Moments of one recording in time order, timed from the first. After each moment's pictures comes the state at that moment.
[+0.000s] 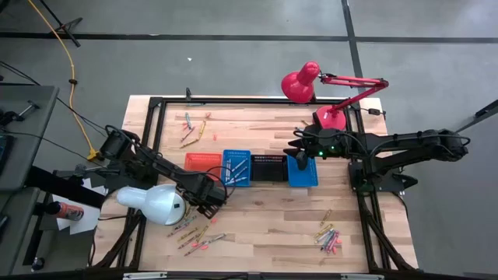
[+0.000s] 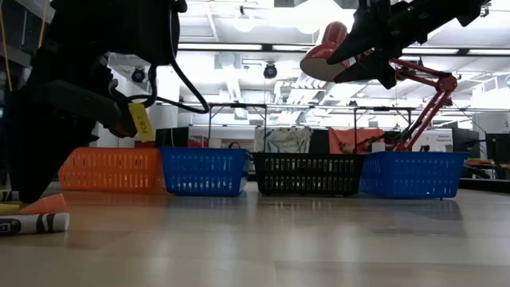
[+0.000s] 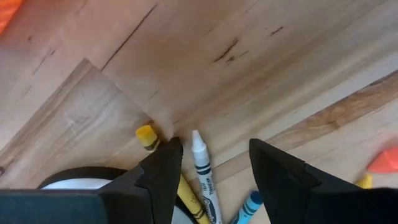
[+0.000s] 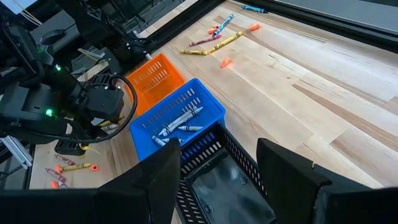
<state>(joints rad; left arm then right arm) -0.35 1.77 0.97 -0.86 0.15 -1.22 -0.05 1.00 0.66 -0.14 0.19 0.57</state>
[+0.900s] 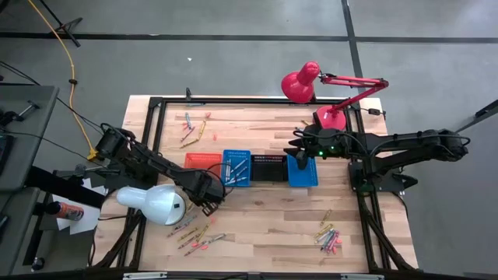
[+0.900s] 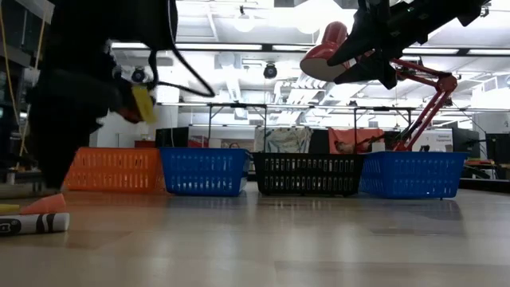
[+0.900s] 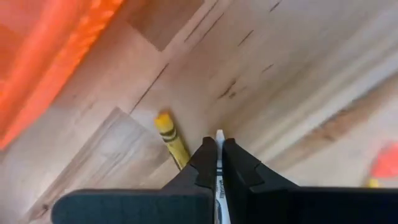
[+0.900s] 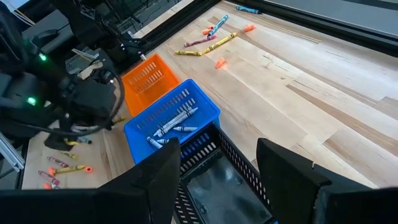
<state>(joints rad) -0.34 1.69 0.96 -0.86 0.05 -1.08 -0.05 1.00 0.66 -0.15 0.21 0.57</state>
